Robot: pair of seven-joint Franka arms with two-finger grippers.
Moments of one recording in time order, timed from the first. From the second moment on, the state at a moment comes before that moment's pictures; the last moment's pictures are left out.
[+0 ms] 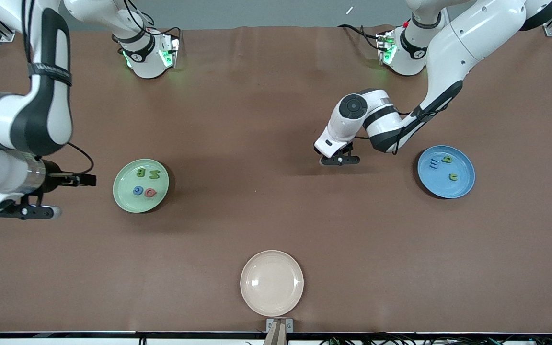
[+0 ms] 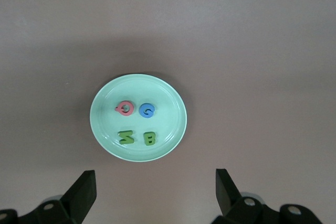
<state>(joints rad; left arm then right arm) 0.24 0.68 -0.88 -2.19 0.78 2.49 -1.21 0.62 0.42 -0.77 -1.50 0.25 1.61 -0.12</state>
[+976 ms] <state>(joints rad) 0.63 0.57 -1.09 -2.12 0.78 2.28 -0.90 0.06 0.12 -0.12 -1.61 0.01 1.51 0.03</state>
